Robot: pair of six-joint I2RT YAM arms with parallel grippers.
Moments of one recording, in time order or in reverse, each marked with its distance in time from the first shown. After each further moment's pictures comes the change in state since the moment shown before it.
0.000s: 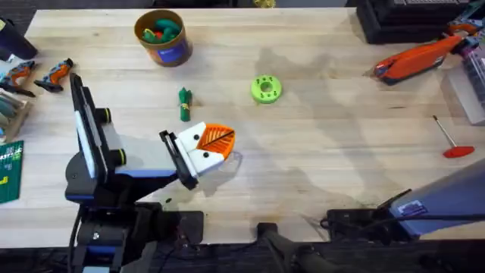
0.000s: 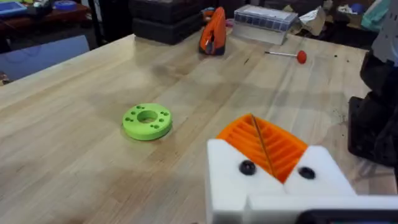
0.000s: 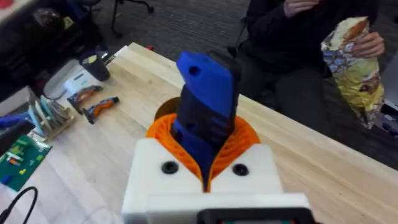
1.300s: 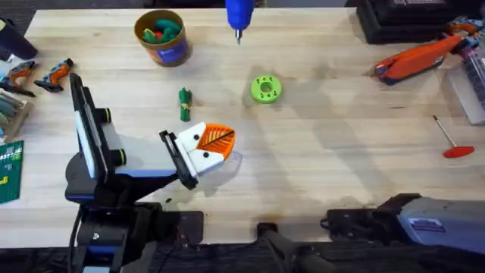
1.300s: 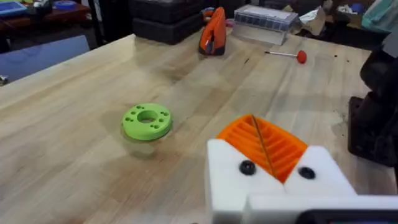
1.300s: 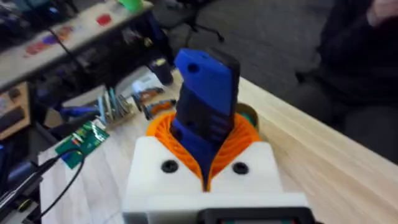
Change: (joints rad) left arm 0.000 0.000 0.000 0.000 0.000 0.000; right arm 0.012 -0.299 -0.801 0.718 -0.254 0.095
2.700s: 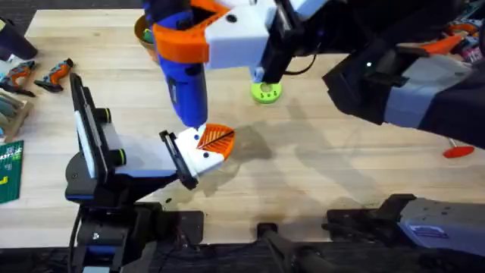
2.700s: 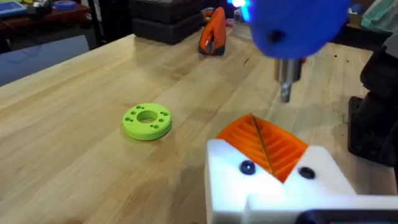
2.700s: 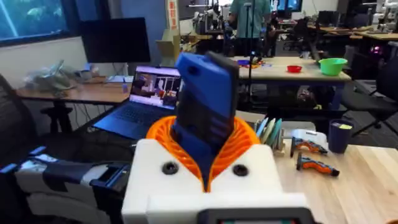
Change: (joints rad) left arm 0.000 0.000 0.000 0.000 0.000 0.000; right arm 0.226 -0.036 -0.481 1.037 -0.513 0.211
